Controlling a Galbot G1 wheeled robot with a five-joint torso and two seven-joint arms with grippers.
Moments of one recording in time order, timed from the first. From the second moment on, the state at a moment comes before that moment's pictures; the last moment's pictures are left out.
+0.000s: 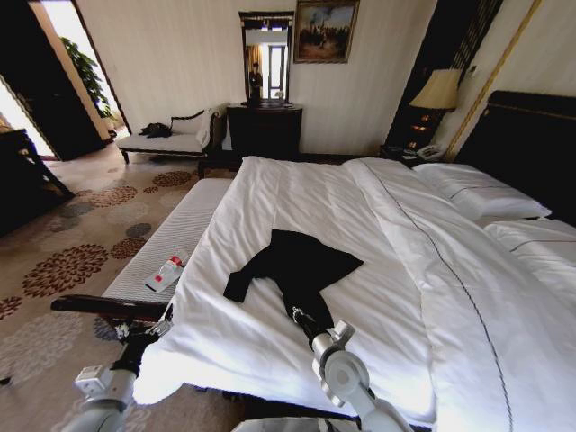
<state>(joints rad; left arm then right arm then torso) 1.85 -1.32 -0.90 -2.16 -0.44 0.02 0.06 -1.38 1.23 0.10 2.03 1.15 -0.13 0.51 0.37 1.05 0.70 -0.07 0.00</state>
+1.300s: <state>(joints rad) 1.28 -0.86 -0.31 -1.89 -0.69 0.30 -0.05 -1.40 1.23 0.11 1.94 1.00 -0.07 0.44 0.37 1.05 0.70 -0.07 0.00</state>
